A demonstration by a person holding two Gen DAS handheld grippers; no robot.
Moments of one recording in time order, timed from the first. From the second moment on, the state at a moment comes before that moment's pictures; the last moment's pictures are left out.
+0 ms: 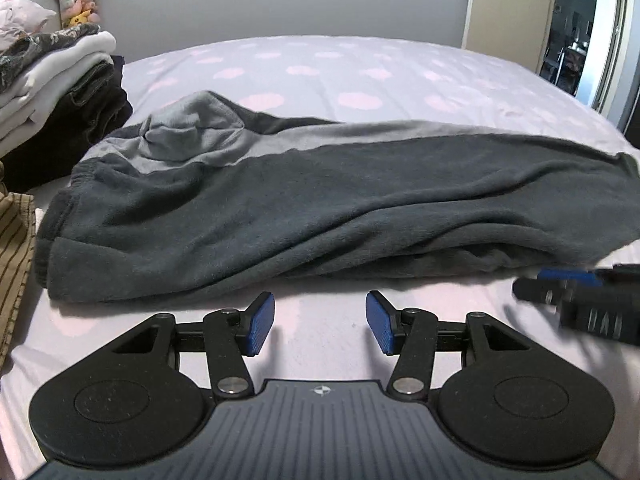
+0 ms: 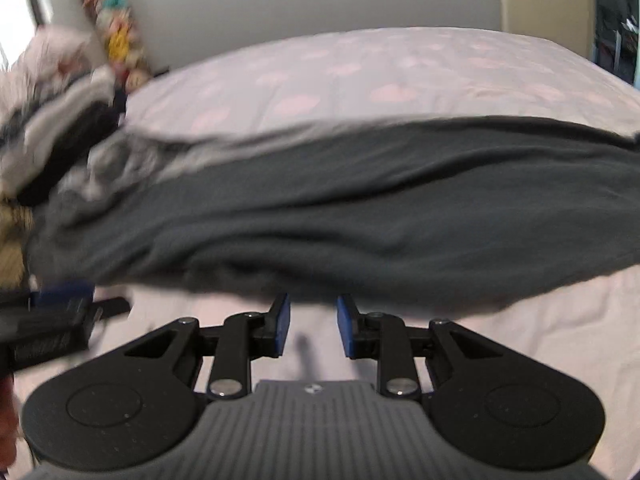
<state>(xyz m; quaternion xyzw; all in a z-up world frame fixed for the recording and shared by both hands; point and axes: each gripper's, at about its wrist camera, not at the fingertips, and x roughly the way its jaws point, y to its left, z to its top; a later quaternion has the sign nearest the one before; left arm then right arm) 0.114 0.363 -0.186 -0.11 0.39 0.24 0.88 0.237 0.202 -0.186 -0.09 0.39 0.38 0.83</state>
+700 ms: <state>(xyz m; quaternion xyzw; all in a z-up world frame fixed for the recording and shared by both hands) 0.121 0.408 -0.194 -0.16 0.32 0.24 0.90 0.202 0.241 -0.207 -0.14 0.29 0.38 0.87</state>
